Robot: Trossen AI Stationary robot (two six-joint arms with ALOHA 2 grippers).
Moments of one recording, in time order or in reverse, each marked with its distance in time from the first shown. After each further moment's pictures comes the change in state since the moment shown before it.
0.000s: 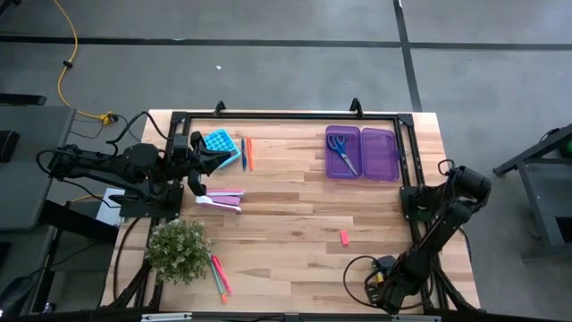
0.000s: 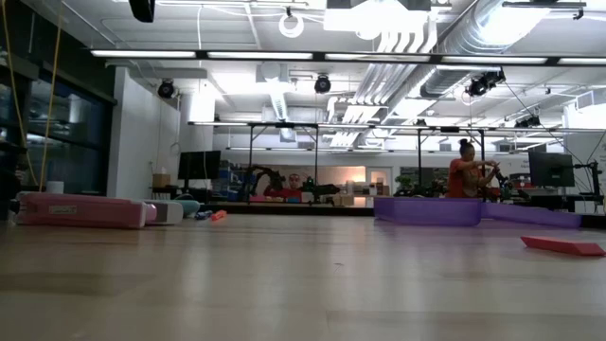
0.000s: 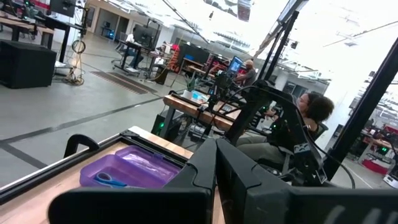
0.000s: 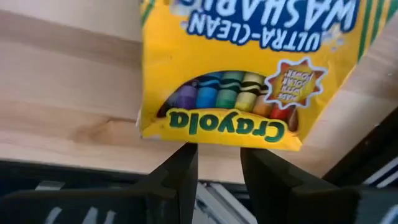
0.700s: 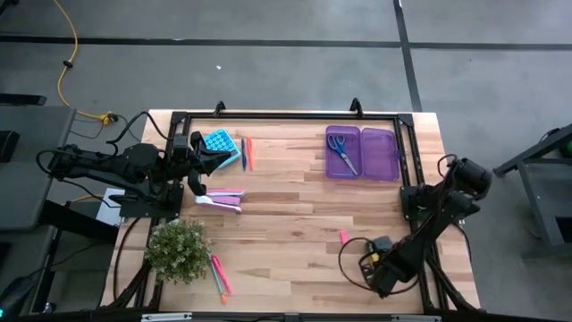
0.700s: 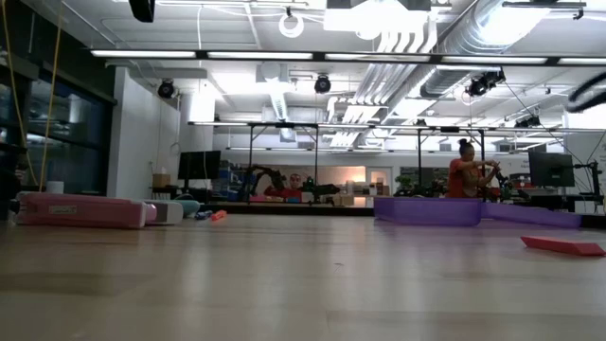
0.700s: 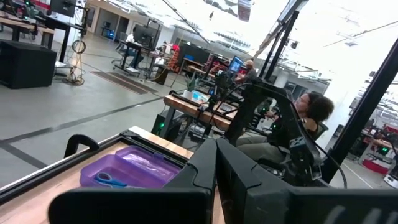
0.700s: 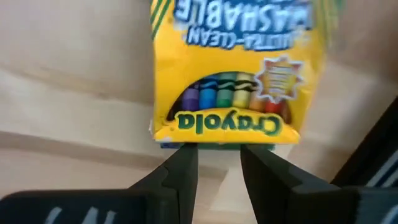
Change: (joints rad) left arm 0.000 0.000 0.000 0.000 -0.002 0.000; right arm -0.100 -0.072 0.000 -0.280 0.120 -0.180
